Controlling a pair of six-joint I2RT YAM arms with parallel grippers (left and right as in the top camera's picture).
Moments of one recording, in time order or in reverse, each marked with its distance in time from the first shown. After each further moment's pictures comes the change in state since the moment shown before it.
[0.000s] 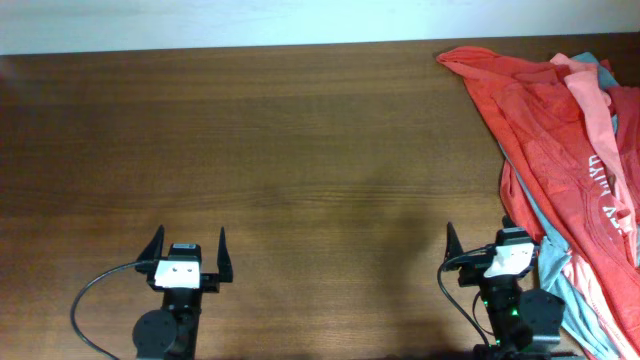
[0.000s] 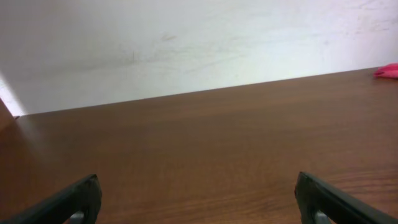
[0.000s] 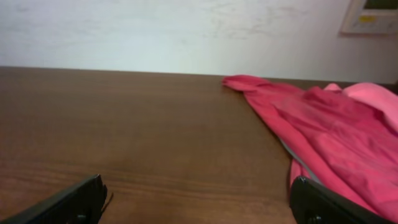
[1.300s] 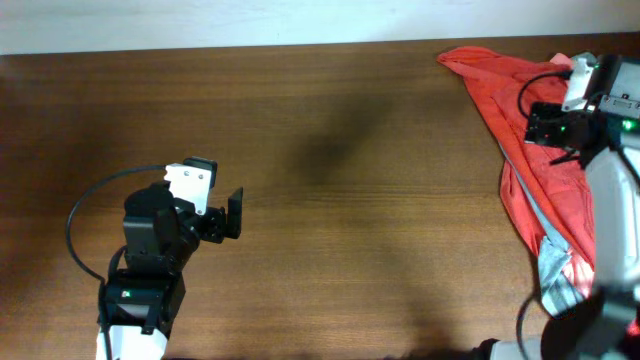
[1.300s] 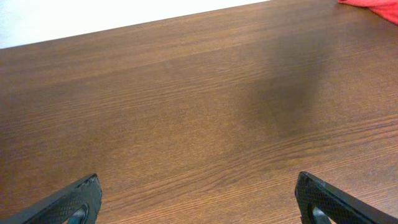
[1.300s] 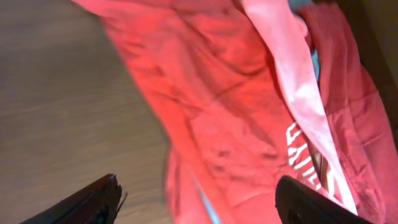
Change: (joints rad) left arm 0.000 0.875 0.625 -0.236 0.174 0.000; right arm -0.243 1.589 1.328 -0.513 0.213 -0.087
